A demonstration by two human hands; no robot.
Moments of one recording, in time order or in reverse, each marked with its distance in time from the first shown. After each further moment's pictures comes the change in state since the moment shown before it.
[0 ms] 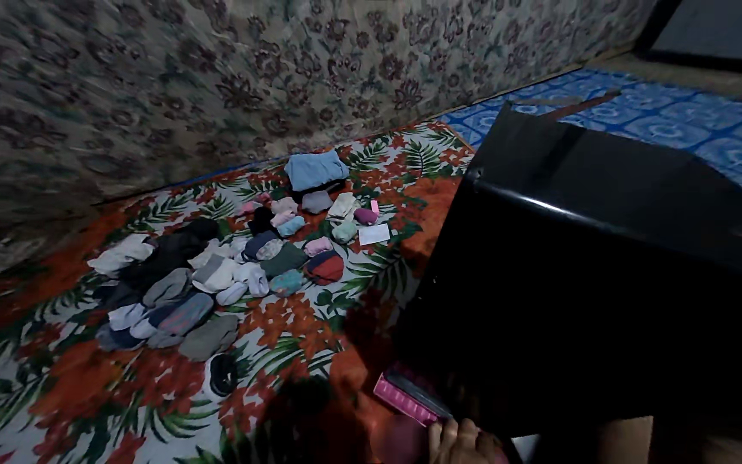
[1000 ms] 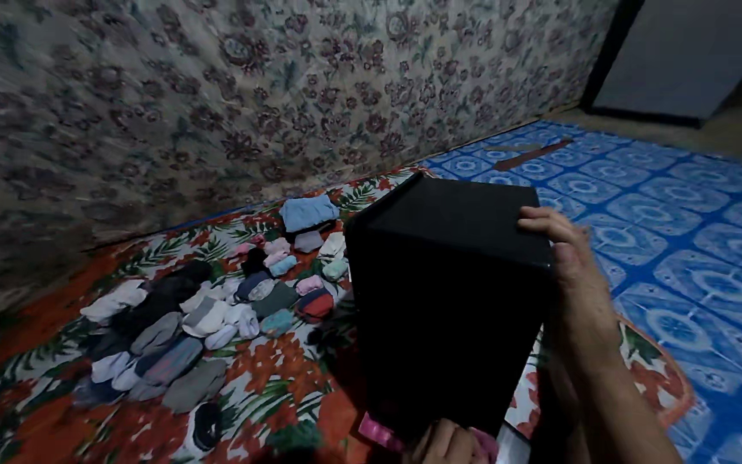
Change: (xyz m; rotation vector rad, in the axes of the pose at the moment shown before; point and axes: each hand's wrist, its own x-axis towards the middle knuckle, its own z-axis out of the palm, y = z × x) left_hand 0.016 -0.015 -0.022 -0.170 0.800 0.336; right_hand 0.035 -0.006 0.059 -0.275 -0.323 0.046
